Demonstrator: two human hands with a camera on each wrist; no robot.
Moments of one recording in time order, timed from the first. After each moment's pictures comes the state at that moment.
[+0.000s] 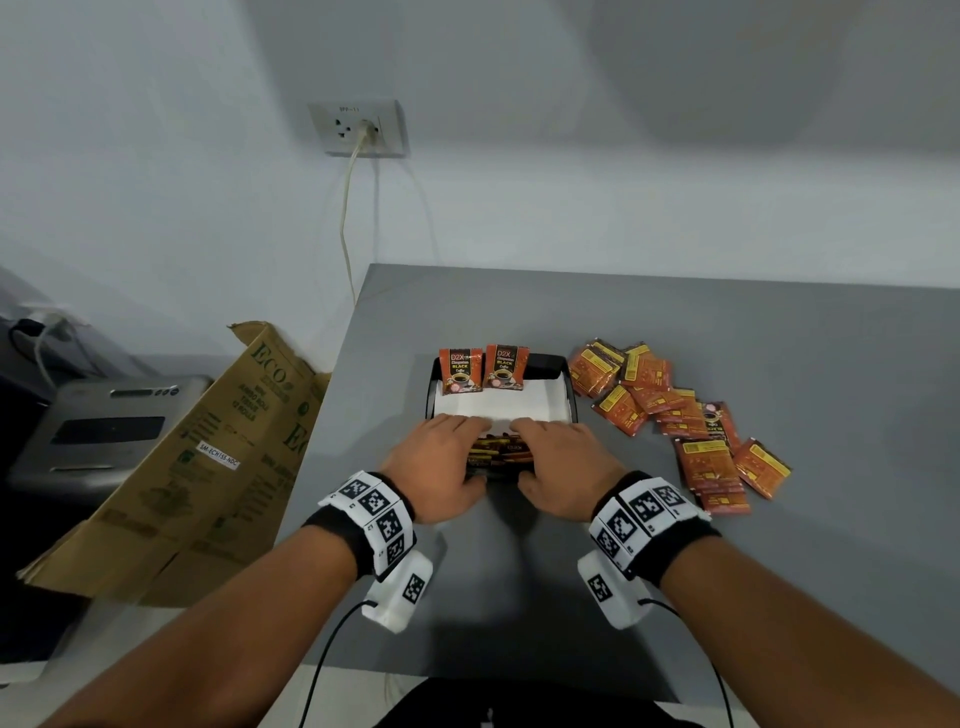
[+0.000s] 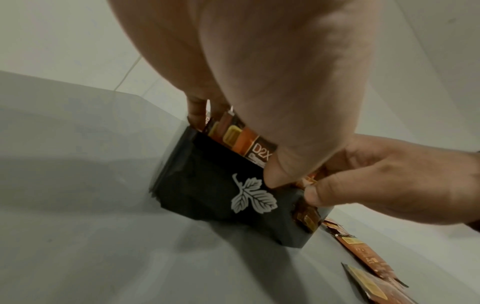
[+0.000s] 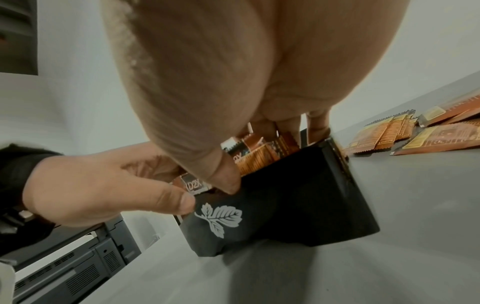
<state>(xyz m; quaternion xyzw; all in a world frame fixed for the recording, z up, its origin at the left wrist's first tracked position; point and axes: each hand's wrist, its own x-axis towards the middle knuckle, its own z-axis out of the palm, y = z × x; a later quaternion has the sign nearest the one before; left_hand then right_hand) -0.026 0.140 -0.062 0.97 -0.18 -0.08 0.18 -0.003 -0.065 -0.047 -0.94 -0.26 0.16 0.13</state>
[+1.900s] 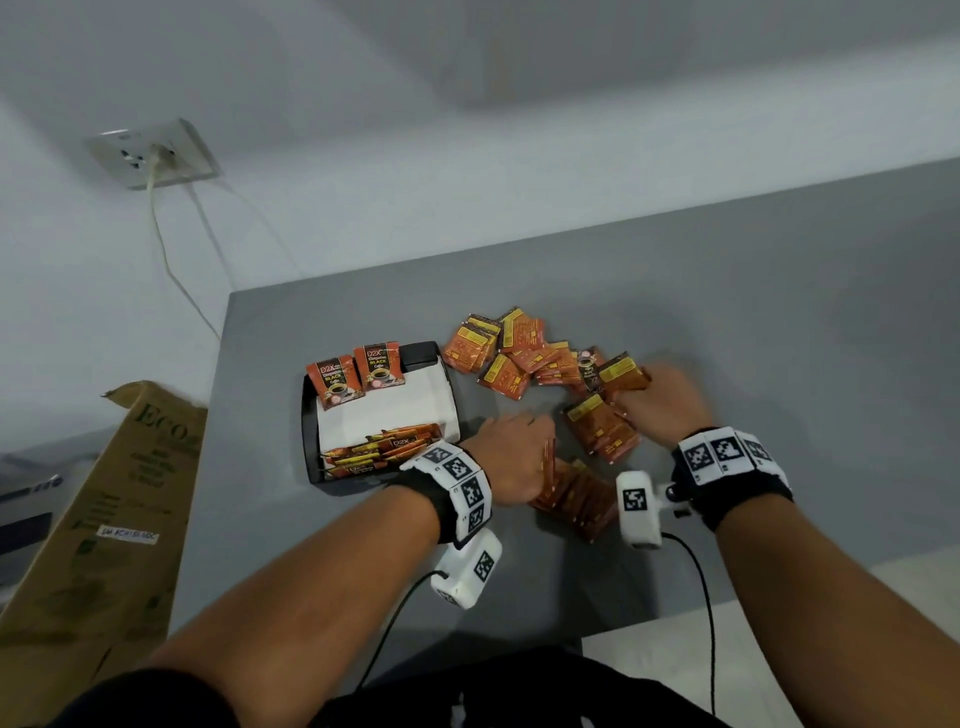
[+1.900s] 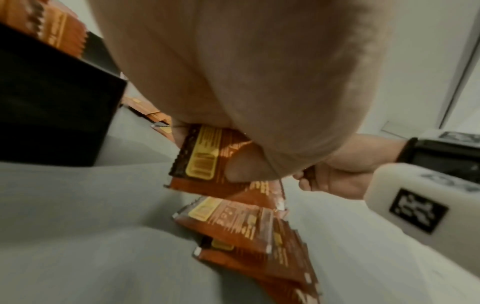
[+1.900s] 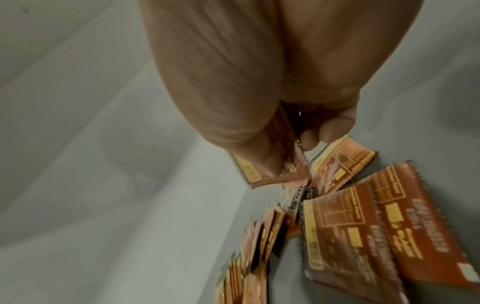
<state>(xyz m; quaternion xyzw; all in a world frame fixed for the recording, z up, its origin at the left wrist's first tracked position) -0.007 -0.062 -0.052 0.90 -0.33 -0.25 0.12 -0.005 -0.286 -0.068 -0.90 0.19 0.09 0.38</state>
